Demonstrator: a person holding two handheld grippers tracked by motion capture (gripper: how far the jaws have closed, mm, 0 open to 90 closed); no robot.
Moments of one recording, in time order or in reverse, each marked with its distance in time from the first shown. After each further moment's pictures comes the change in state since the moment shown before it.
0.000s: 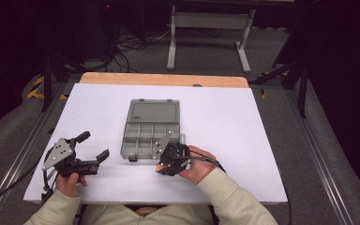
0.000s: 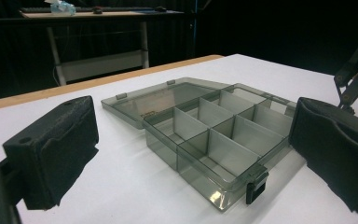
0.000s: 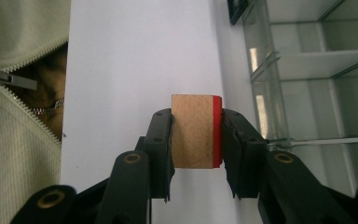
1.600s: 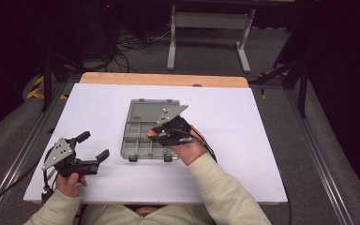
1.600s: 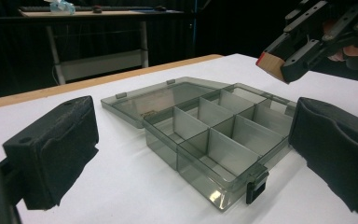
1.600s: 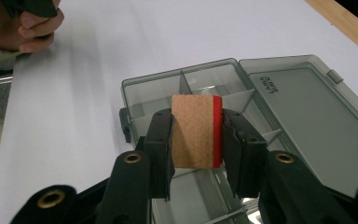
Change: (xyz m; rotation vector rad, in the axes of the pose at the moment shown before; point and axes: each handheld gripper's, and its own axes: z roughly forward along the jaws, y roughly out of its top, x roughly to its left) left arm 0.001 0.000 0.000 0.005 -0.003 0.000; right arm -0.052 0.015 -0.026 -0.375 -0.172 0.182
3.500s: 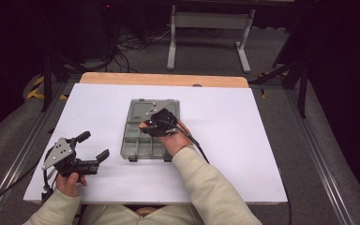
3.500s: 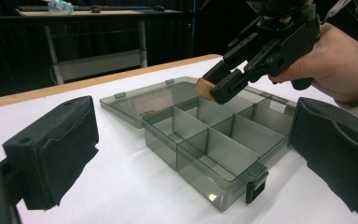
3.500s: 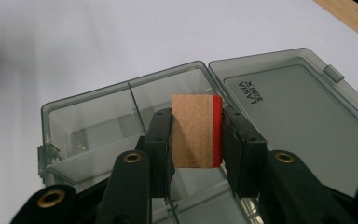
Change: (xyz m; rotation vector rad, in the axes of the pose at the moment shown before) left arm 0.001 0.000 0.000 0.000 -0.006 0.002; right arm -0.032 0.003 0.062 0.013 -0.042 0.068
